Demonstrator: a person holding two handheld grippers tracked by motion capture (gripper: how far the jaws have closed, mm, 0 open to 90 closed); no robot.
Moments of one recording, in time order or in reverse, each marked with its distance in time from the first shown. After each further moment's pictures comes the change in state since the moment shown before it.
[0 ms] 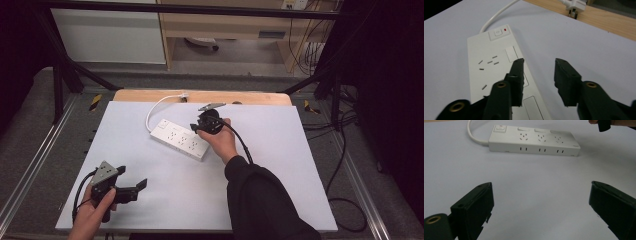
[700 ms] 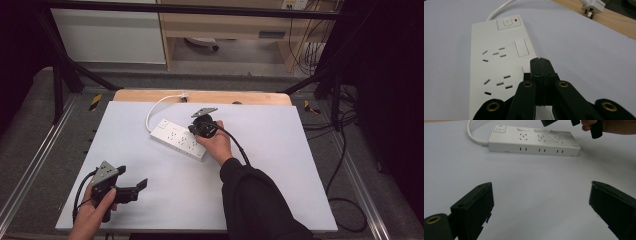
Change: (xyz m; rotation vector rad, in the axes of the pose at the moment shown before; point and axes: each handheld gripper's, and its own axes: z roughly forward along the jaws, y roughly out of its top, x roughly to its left) left arm 0.000 0.000 0.000 0.002 0.000 0.004; right arm 0.012 -0.009 0.018 -0.003 0.025 -0.133
